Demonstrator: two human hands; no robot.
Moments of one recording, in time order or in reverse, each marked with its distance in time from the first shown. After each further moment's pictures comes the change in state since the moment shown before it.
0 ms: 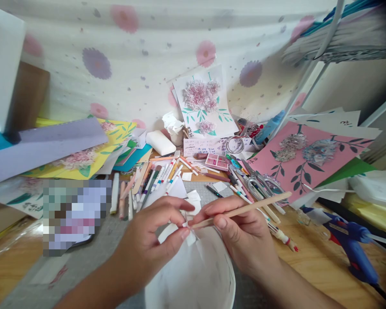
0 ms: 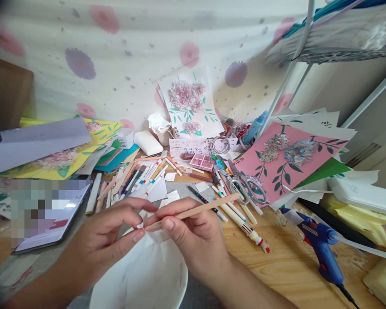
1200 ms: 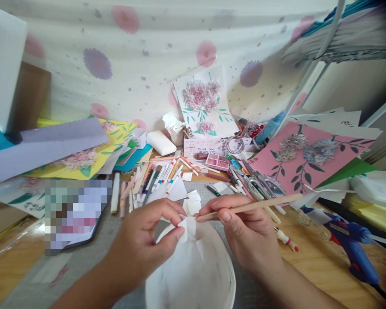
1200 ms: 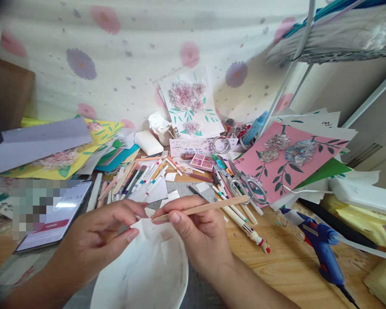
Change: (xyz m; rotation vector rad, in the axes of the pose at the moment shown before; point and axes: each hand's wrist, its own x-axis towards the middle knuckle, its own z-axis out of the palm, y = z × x) left_hand 0.001 0.002 -0.005 -0.018 0.063 -0.009; right_hand 0.004 -0.001 -0.003 -0.113 0.079 -0.088
